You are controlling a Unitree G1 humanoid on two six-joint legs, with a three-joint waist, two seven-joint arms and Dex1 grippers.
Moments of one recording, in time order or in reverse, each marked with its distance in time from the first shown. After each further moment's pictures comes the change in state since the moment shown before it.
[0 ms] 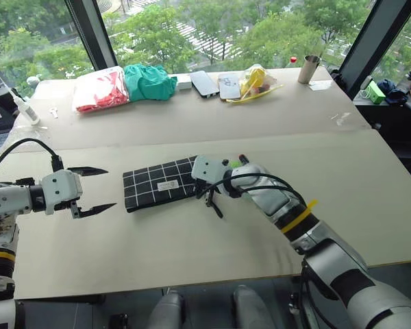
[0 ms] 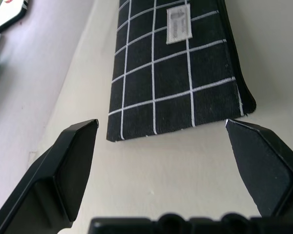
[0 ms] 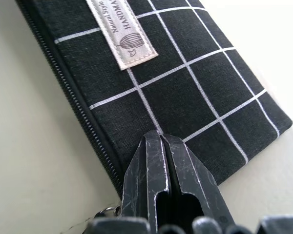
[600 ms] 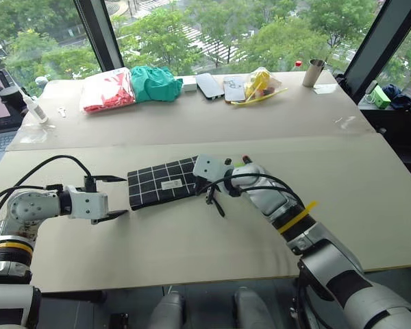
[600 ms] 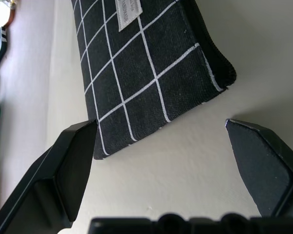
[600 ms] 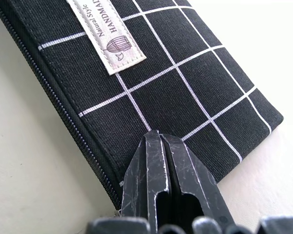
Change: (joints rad) left arm -0.171 -0.068 -0.190 0.286 0.338 -0.464 0.339; right arm 0.031 0.014 -0.057 -0.012 -0.030 0.017 0.005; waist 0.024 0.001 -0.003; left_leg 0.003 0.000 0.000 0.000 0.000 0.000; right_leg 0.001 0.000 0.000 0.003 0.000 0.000
